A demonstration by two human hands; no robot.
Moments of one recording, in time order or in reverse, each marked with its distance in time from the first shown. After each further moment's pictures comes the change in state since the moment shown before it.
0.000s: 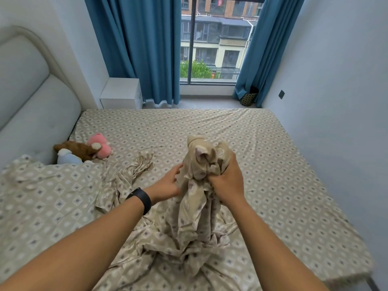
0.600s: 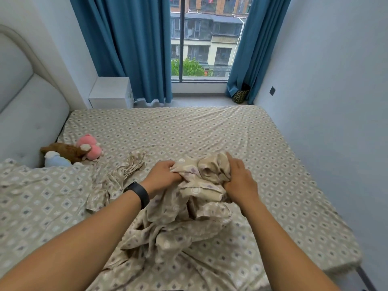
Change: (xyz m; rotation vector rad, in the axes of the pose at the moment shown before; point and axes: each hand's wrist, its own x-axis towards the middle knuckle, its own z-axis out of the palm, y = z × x) left_hand 0.028 0.017 0.012 0.006 0.215 -0.106; right_hand 0.021 0.056 -0.057 -0.658 -0.192 0.037
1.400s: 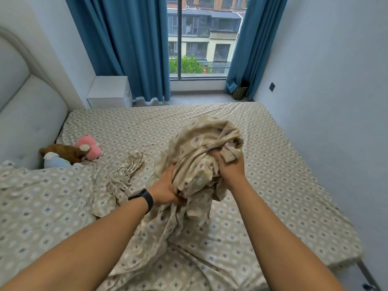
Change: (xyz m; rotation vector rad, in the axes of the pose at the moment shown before) left_hand 0.022 -0.057 0.011 0.361 -0.202 0.104; right_hand 0.042 -0.040 0.006 1.040 0.211 0.132
